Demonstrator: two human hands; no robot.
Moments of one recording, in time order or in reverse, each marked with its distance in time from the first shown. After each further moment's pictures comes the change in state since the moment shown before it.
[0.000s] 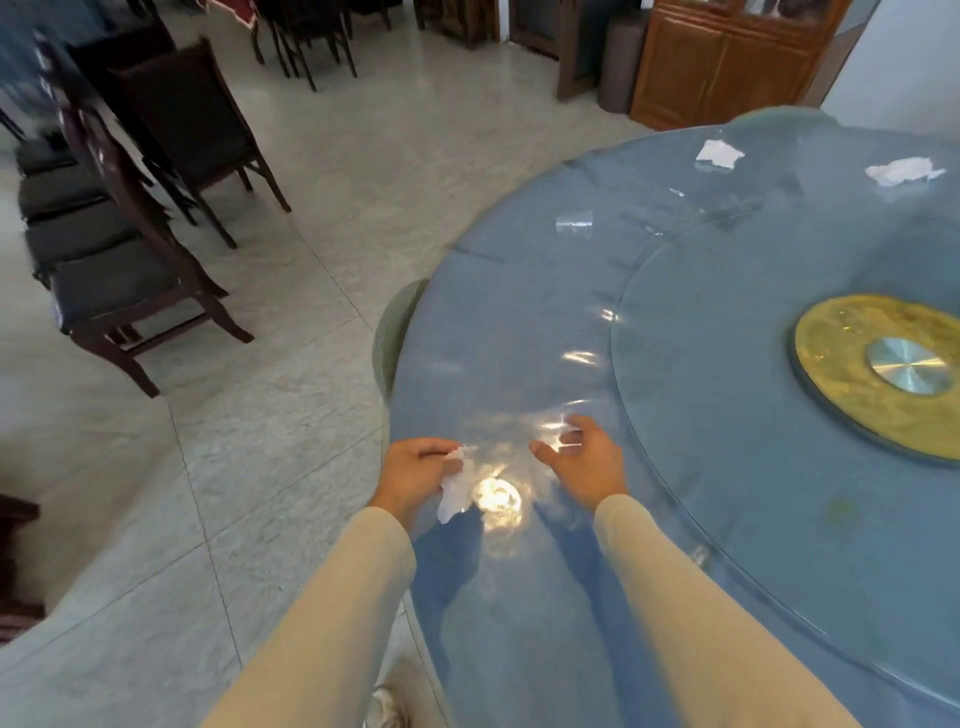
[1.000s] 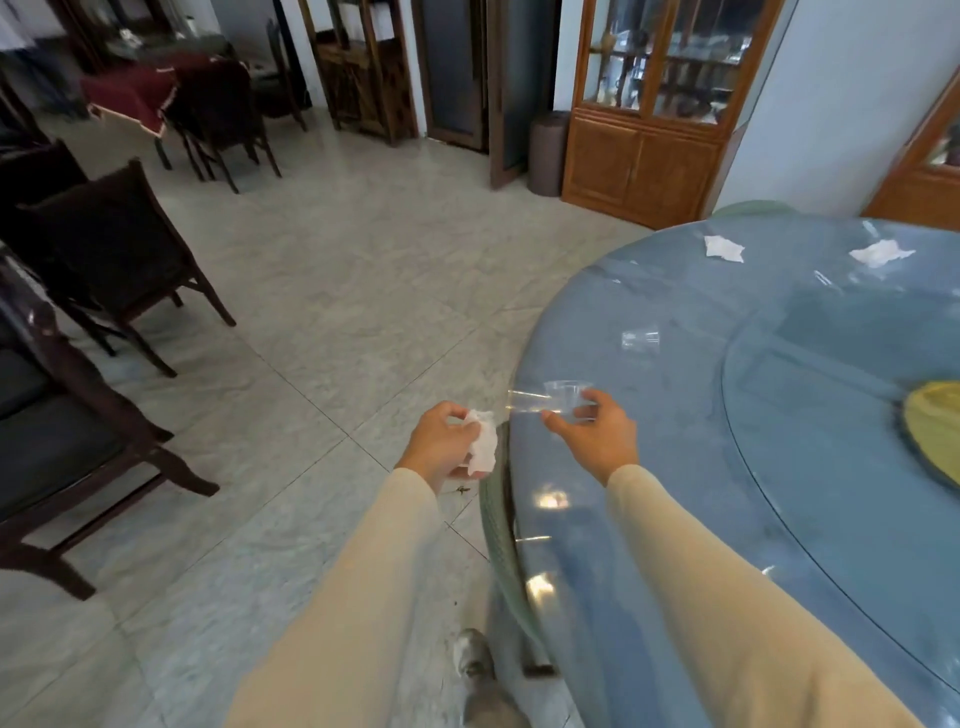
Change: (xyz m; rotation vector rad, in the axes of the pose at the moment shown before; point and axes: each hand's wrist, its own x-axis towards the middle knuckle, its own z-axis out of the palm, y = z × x) left_hand 0.303 0.233 -0.188 0.073 -0.322 0.119; right_hand 0.197 -0.279 0.183 0.096 0.349 -0.091
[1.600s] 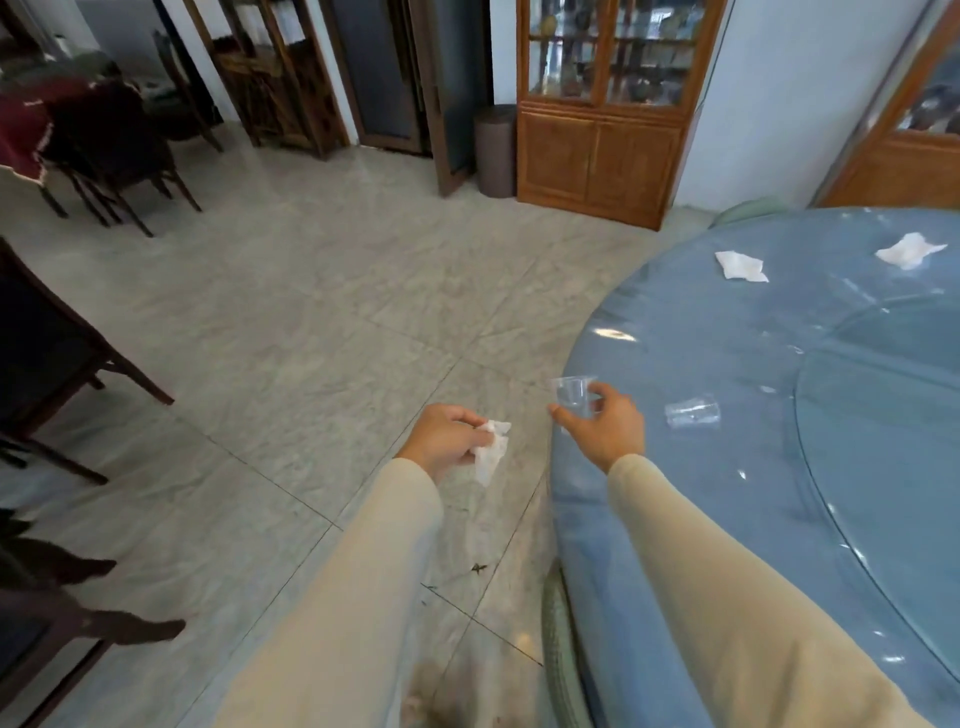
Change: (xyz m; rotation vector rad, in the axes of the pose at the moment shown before) left_hand 0.299 0.141 -0.040 0.196 -0.197 0.029; right_hand 0.266 -0.072 0.097 -0.147 0.170 0.090
